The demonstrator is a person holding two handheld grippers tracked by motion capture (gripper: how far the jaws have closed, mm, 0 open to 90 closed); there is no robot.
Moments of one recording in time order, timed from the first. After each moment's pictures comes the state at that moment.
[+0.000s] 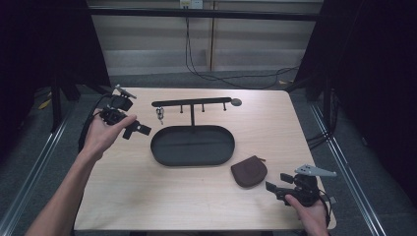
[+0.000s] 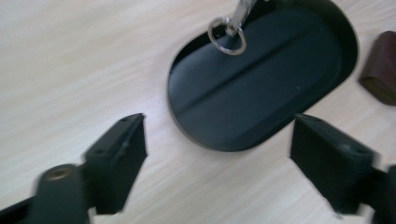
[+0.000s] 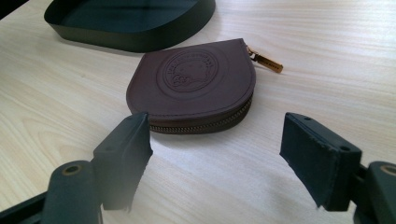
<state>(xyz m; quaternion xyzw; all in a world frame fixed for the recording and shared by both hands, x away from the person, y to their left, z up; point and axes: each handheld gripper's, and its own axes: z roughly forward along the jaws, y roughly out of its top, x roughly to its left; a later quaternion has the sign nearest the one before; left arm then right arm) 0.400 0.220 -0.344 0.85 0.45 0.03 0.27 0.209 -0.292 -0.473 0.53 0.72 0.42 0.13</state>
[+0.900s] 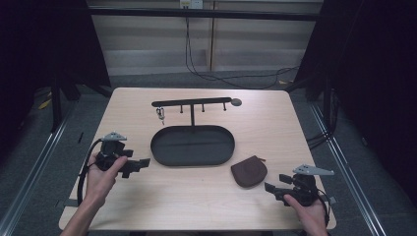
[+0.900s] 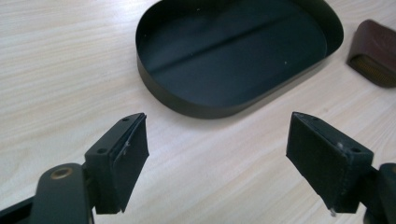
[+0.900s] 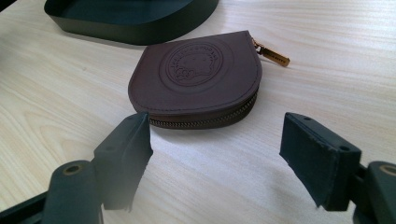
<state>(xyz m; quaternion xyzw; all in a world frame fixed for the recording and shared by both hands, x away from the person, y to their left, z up) 0.313 0.236 -0.418 0.81 0.45 0.08 0.38 0.211 -0.291 -0.474 0.53 0.73 0.42 0.12</state>
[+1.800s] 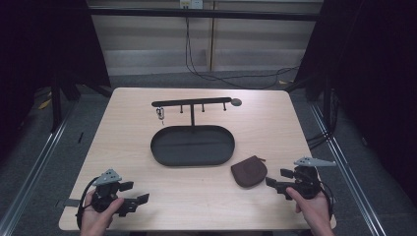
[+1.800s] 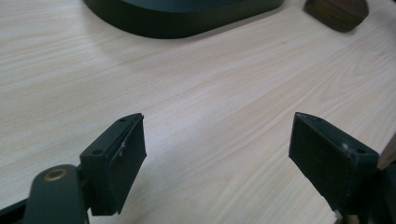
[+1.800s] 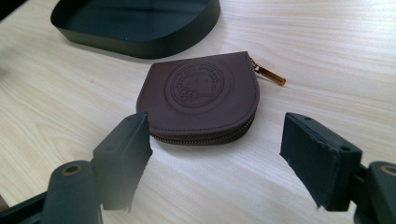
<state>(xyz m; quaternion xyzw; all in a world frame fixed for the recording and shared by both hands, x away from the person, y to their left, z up) 0.234 0.250 -0.471 0.81 0.42 0.05 0.41 0.222 -0.290 -0.447 0.53 0.74 0.40 0.11</state>
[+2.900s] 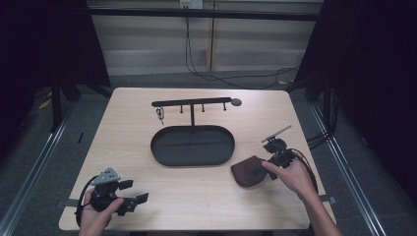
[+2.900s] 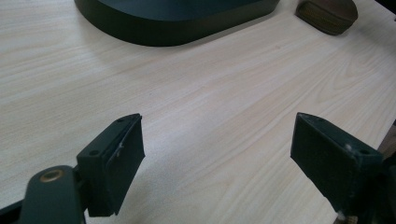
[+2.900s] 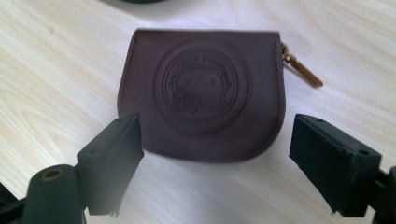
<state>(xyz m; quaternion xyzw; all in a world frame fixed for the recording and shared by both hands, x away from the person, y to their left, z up) 0.239 0.253 -0.468 0.81 0.41 0.05 0.43 0.315 -0.246 -0.436 0.53 0.83 0.20 -0.02</state>
